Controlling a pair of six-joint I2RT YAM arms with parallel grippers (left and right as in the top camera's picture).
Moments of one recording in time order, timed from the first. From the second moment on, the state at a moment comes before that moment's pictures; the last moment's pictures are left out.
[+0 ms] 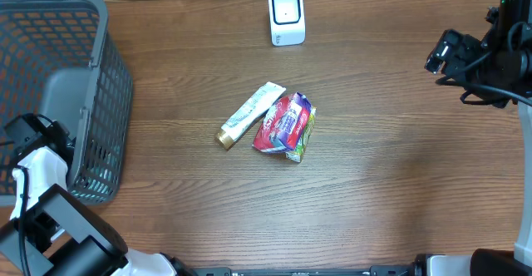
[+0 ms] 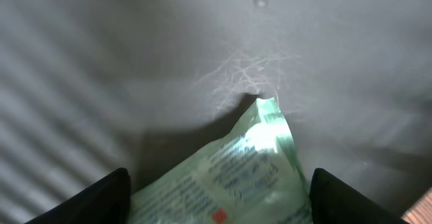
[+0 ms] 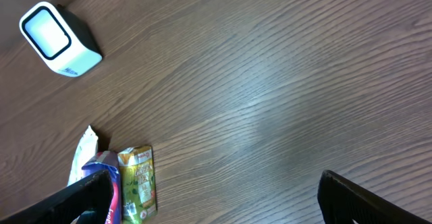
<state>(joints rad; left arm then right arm) 0.75 1.71 1.05 -0.57 0.08 -0.05 -0.06 1.55 1.87 -1.40 -0.05 0.44</state>
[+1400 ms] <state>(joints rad) -0.07 1.78 2.38 -1.37 0.10 0.01 -0.08 1.55 1.88 -1.40 -0.07 0.44</state>
